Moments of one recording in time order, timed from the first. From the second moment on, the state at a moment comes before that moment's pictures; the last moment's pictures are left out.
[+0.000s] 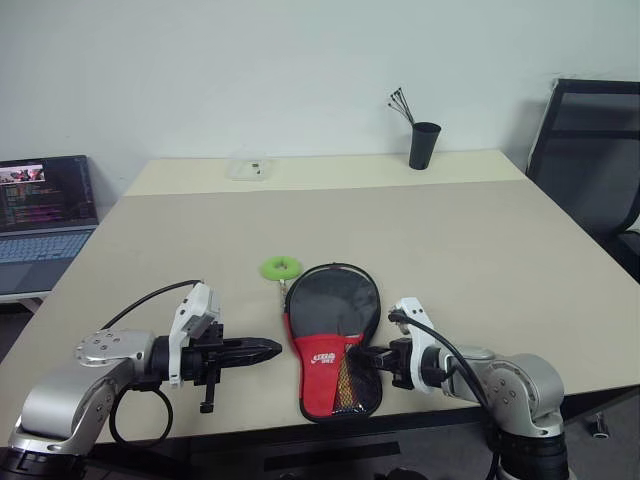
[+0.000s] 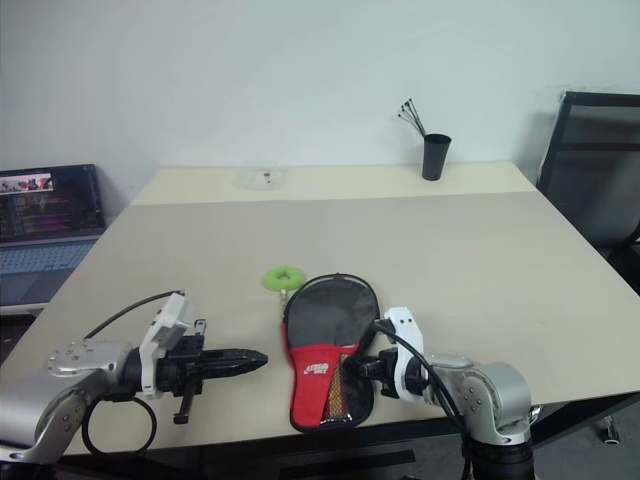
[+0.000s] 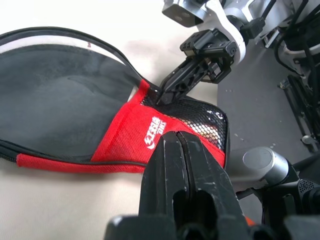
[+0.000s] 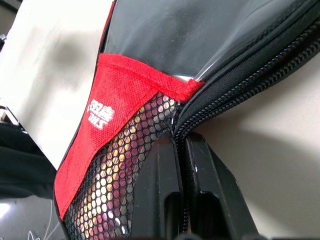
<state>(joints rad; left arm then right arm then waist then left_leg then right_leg) -0.11 0.86 0.16 -0.28 -0.66 0.58 -1.23 -0.34 -0.07 -0.03 -0.46 0.49 1.52 0.37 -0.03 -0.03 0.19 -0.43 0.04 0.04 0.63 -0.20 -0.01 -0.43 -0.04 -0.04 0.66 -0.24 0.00</state>
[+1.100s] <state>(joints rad) -0.32 0.74 0.16 -0.02 -0.49 0.44 -0.95 -0.55 -0.35 0.23 -0.38 0.51 1.03 0.61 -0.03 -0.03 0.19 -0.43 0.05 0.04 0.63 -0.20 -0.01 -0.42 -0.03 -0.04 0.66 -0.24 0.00</state>
